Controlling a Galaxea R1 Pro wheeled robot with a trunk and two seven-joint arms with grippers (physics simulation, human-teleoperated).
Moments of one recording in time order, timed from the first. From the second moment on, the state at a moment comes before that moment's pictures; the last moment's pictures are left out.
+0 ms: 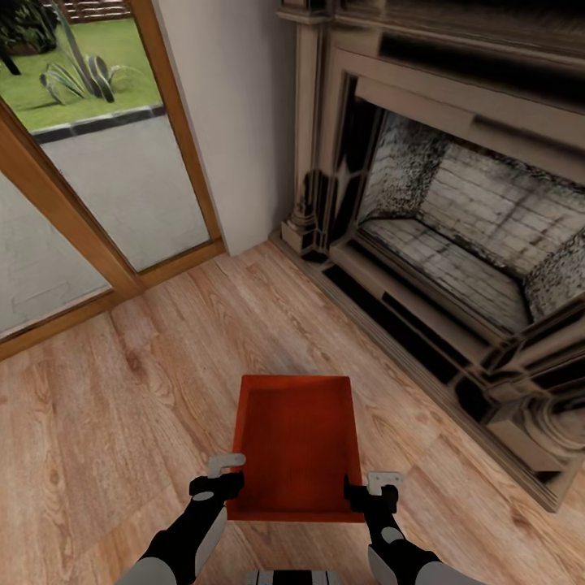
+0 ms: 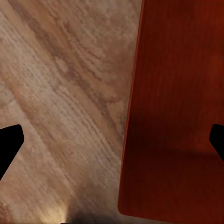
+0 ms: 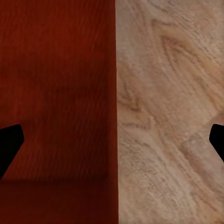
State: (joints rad) left arm -0.53 -0.14 -0.04 -0.47 0.05 0.10 0.27; right arm -0.60 0.11 0.09 -0.09 -0.01 -0.43 -0.20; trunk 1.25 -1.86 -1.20
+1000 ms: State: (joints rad) left arm -0.53 -0.14 -0.03 -0.47 0.05 0.10 0.27; right arm -0.60 0.11 0.09 -0.09 -0.01 -0.43 -0.20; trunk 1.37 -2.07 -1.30
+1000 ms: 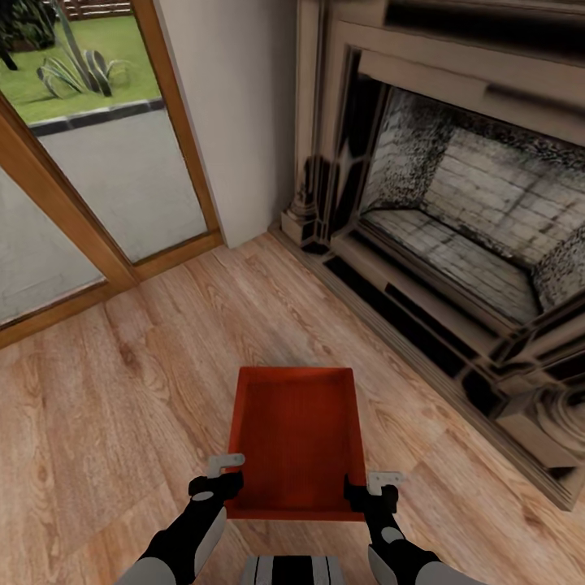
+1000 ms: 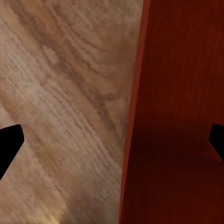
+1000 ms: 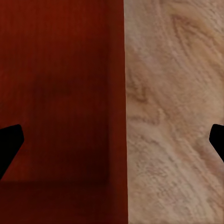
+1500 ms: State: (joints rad) left arm -0.53 -0.14 -0.03 -0.48 0.05 0.10 0.27; right arm -0.60 0.11 0.09 -0.09 -0.01 -0.43 -0.20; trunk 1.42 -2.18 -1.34
